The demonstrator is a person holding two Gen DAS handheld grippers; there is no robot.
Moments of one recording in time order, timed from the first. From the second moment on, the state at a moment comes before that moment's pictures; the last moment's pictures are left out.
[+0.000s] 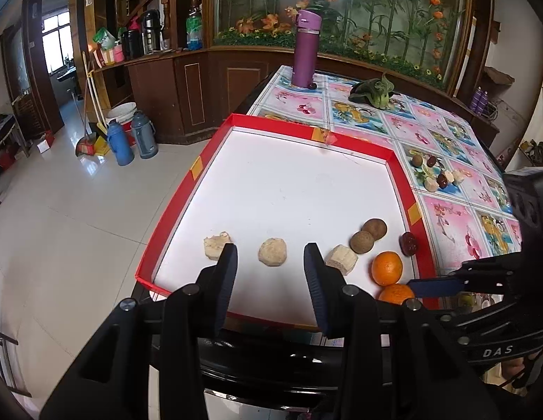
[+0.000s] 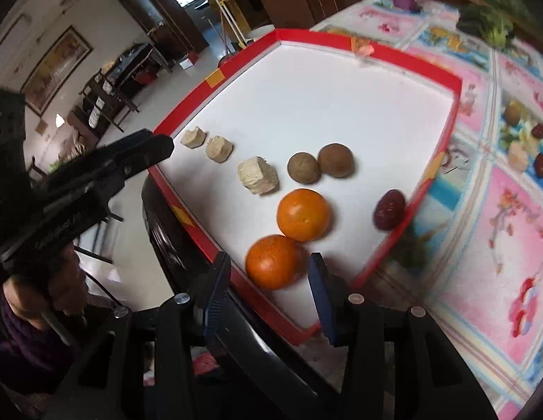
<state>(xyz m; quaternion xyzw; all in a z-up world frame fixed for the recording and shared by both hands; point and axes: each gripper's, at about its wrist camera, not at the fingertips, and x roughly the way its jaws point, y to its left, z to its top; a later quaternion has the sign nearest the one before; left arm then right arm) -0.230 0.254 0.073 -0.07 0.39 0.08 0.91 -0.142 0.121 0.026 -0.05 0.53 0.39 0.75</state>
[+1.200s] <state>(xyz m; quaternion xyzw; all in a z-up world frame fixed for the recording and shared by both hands) -0.097 0.083 0.073 -0.03 0.44 -0.10 0.89 0.013 -0.133 0.038 0.17 0.47 0.18 0.85</state>
